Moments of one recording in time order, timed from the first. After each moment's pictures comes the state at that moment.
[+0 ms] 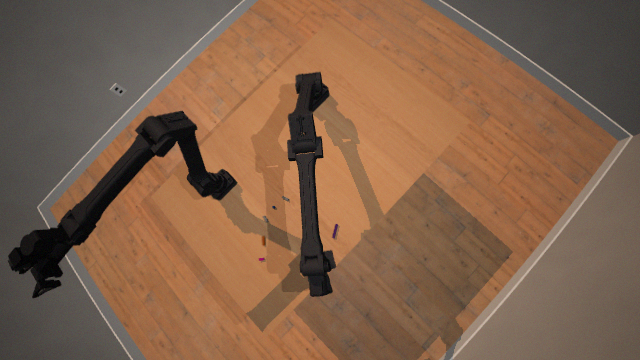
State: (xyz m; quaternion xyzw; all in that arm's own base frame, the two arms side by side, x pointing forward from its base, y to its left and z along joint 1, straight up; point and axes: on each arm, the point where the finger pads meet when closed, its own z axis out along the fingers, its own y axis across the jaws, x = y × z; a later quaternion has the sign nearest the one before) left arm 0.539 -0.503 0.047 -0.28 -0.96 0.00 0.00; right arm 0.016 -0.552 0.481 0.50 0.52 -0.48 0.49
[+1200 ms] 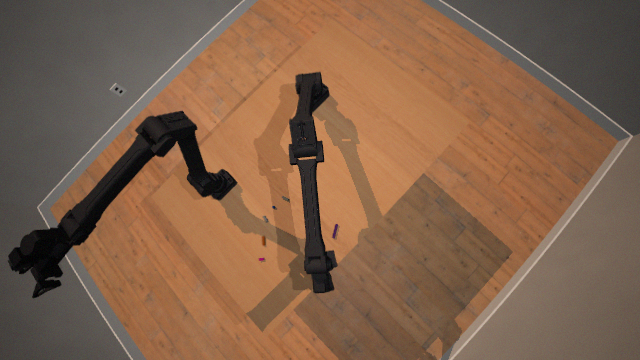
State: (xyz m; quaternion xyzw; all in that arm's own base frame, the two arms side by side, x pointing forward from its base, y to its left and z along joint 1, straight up) left arm 0.541 -0.504 -0.023 -0.28 -0.96 0.00 0.00; right arm 0.016 -0.552 0.481 0.50 0.52 -0.48 0.49
